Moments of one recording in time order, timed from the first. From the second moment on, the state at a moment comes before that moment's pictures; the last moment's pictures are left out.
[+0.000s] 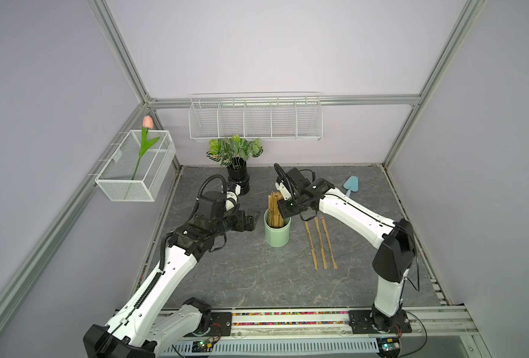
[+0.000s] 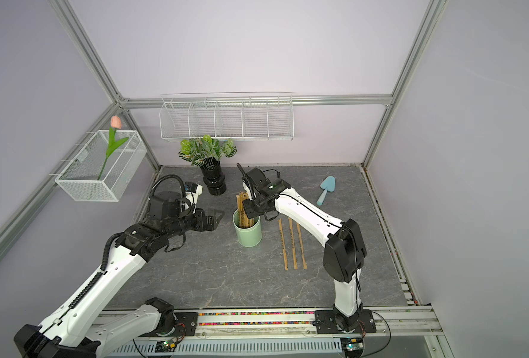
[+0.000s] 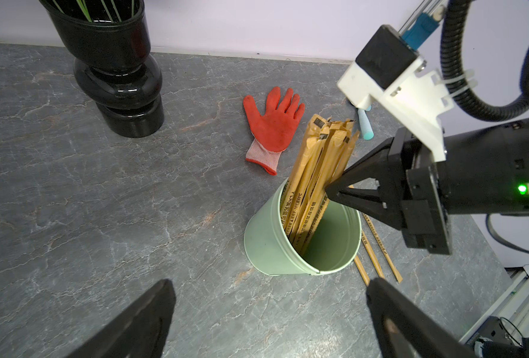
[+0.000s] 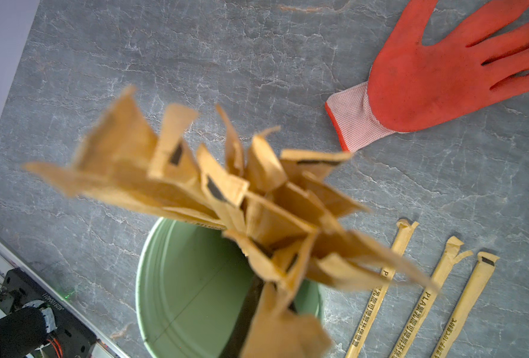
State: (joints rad) left arm -0.47 1.03 1.01 -0.58 0.17 -0.29; right arm 0.76 1.89 1.77 -0.93 -0.05 0.32
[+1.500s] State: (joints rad) left arm -0.47 1.03 1.01 -0.58 0.17 -0.29; right arm 0.72 1.73 1.95 -0.98 -0.15 0.18
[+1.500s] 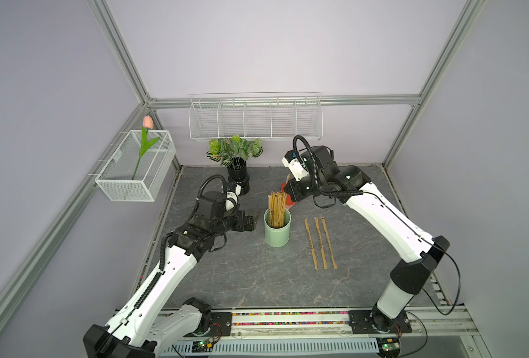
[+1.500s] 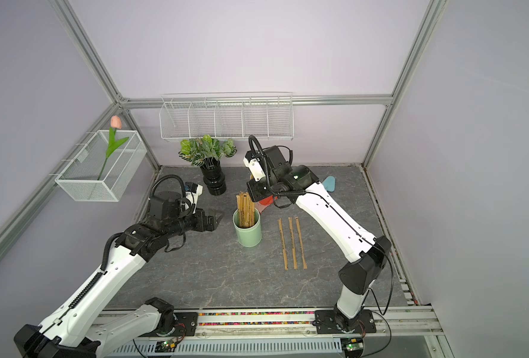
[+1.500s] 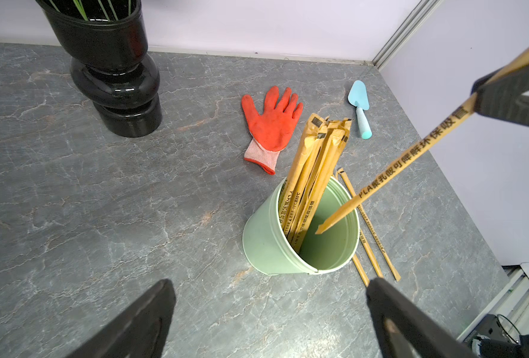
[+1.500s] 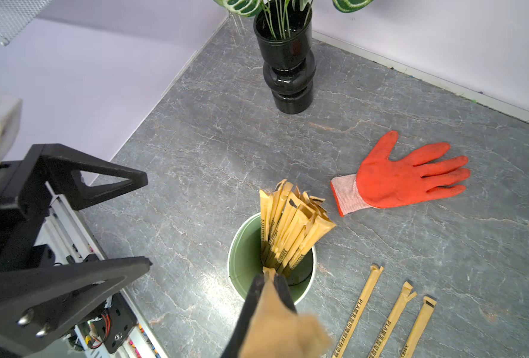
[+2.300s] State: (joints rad) left arm -0.47 1.03 1.01 -0.58 0.17 -0.29; right arm 0.63 1.57 1.96 -1.12 -0.32 0.14
